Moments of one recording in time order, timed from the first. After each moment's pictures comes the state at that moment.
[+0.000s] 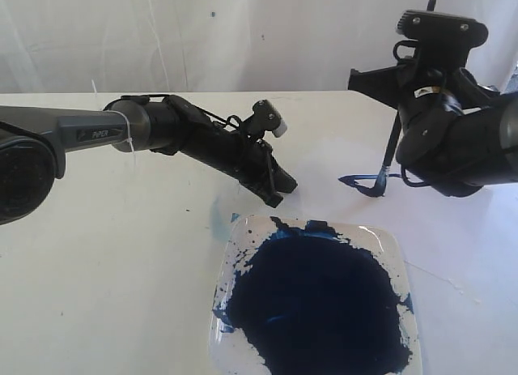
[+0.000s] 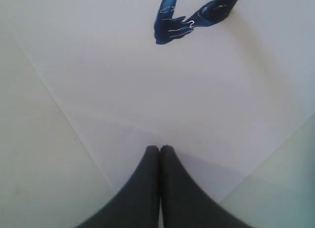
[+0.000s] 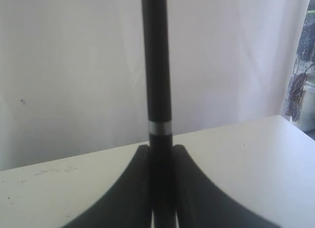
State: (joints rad) left arm -0.50 2.44 -1.89 -1.09 0.73 1.49; right arm 0.54 1.79 -0.93 0.84 -0.83 -0.52
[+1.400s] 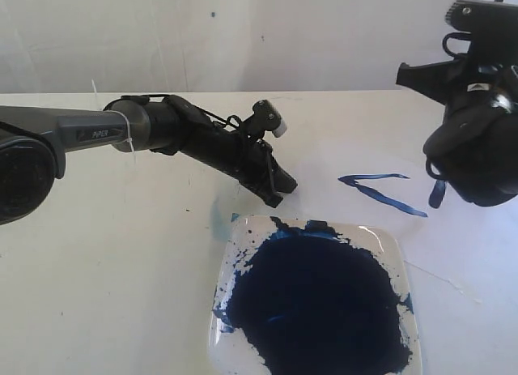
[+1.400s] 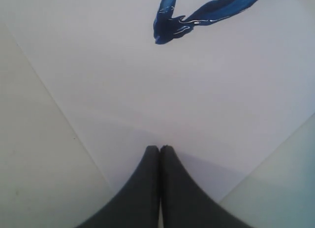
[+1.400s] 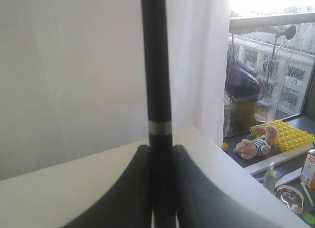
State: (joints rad) left arm -0.50 2.44 -1.89 -1.09 0.74 1.49; right arm 0.54 1.65 -0.85 1.08 -0.97 -0.75
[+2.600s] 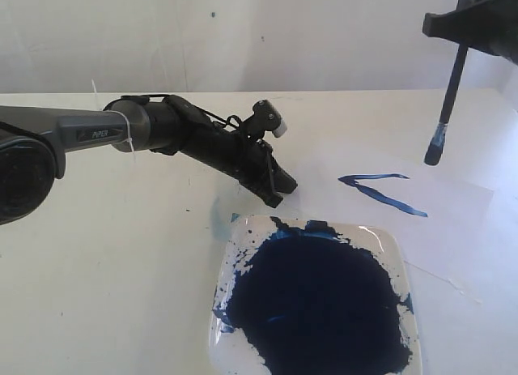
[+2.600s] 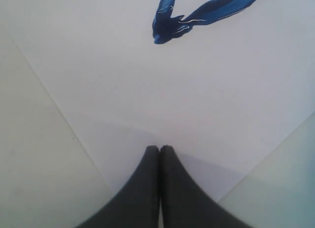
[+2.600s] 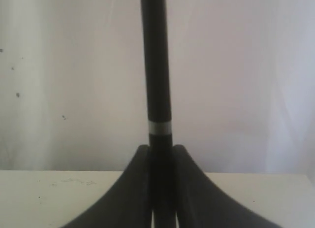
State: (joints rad) left arm -0.50 2.44 -1.89 -1.09 0.74 1.49; right arm 0.16 1.56 -0.99 -0.16 -0.40 0.15
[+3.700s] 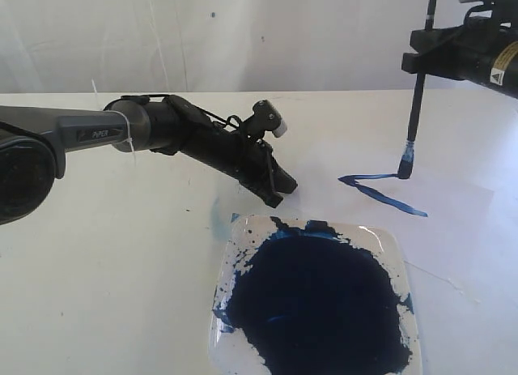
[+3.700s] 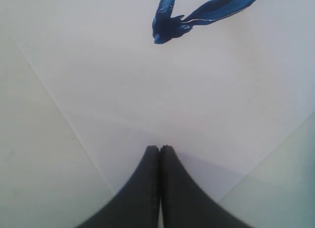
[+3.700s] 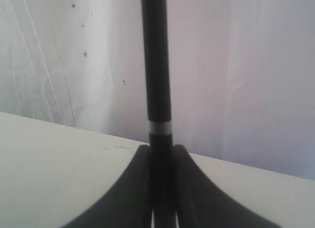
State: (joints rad) left arm -0.50 2.44 -1.89 -1.09 0.74 1.49; right arm 0.05 1.82 -1.12 -0.86 -0.65 0.67
